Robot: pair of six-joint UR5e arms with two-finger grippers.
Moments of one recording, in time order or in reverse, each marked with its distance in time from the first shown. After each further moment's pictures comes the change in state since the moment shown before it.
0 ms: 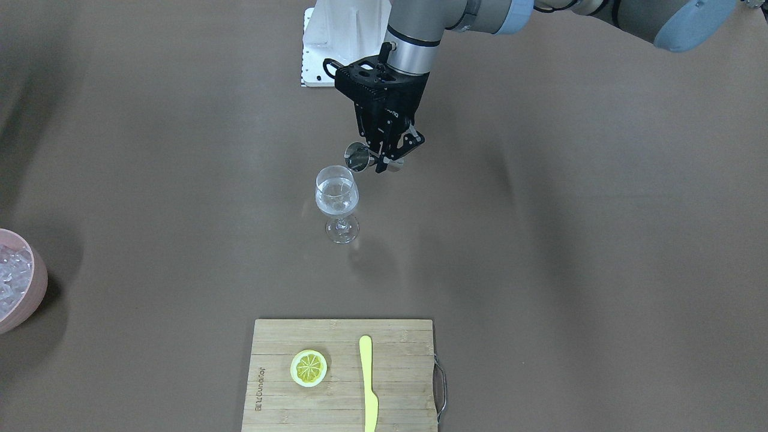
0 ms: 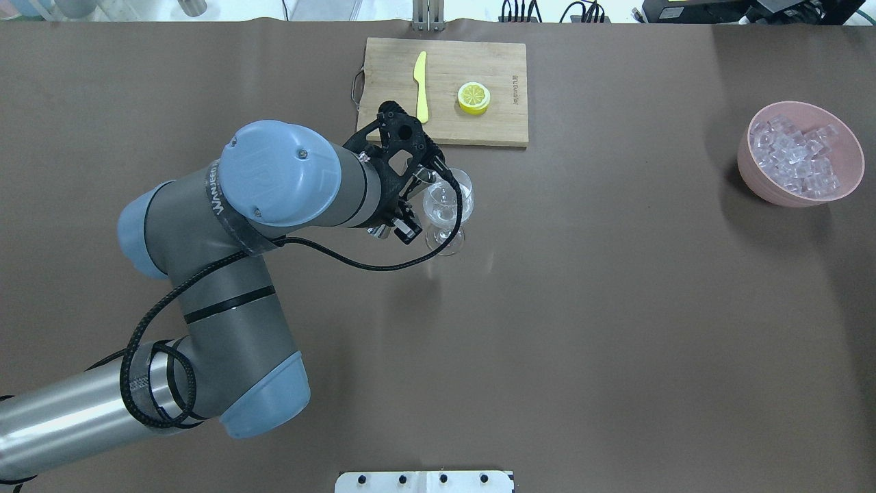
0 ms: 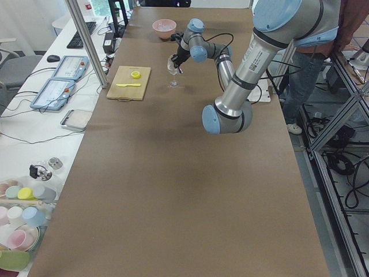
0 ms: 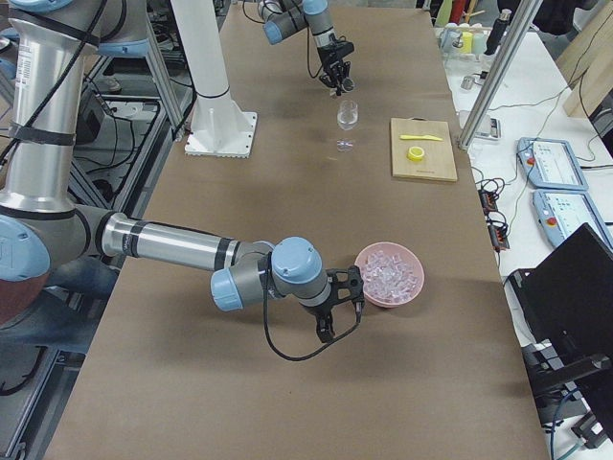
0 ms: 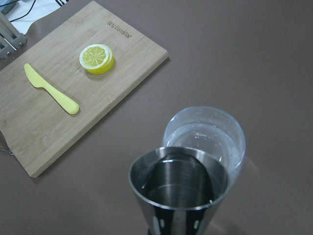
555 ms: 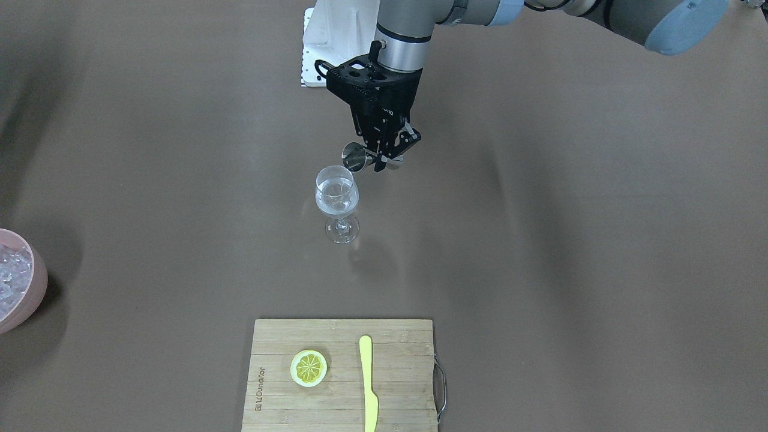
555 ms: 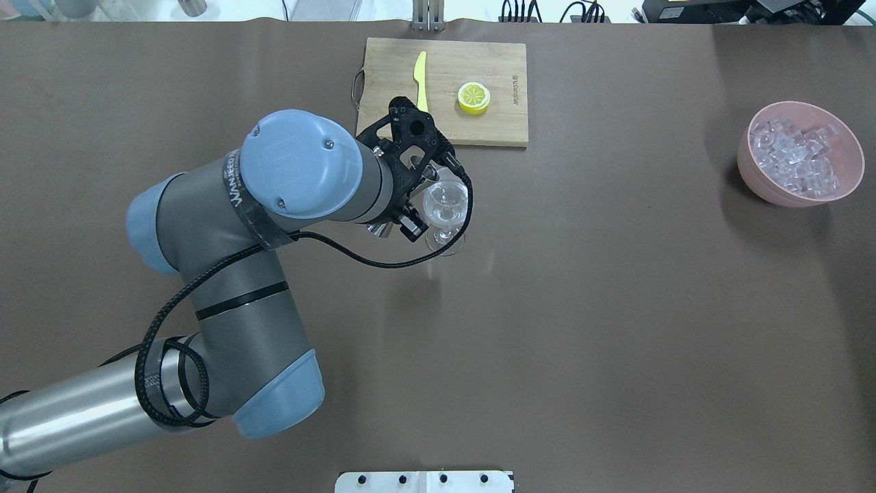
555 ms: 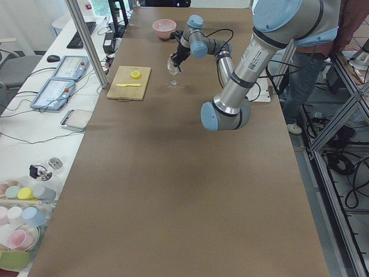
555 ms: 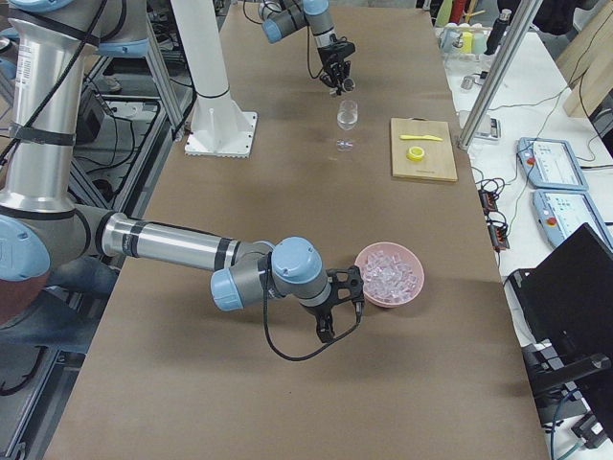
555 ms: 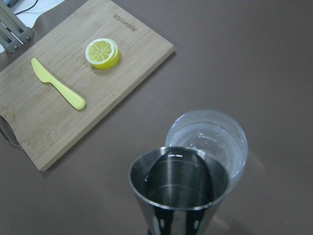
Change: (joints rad) left arm 0.001 -0.039 0.007 0.084 0.004 0.000; right arm 0.000 0.000 0.000 0.000 0.000 0.000
